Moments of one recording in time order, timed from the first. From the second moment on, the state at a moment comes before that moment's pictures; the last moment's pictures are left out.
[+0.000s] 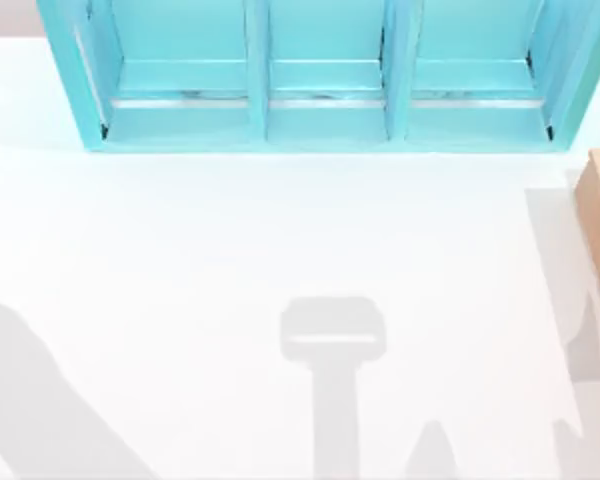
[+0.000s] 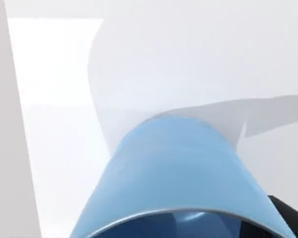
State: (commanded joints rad) left arm 0.57 2.13 1.55 -0.99 -0.01 0.59; right arm 0.00 0.00 0.00 0.00 0.00 0.00
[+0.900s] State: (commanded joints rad) left arm 0.57 2.13 1.55 -0.99 -0.01 0.59; right arm 0.00 0.00 0.00 0.00 0.00 0.00
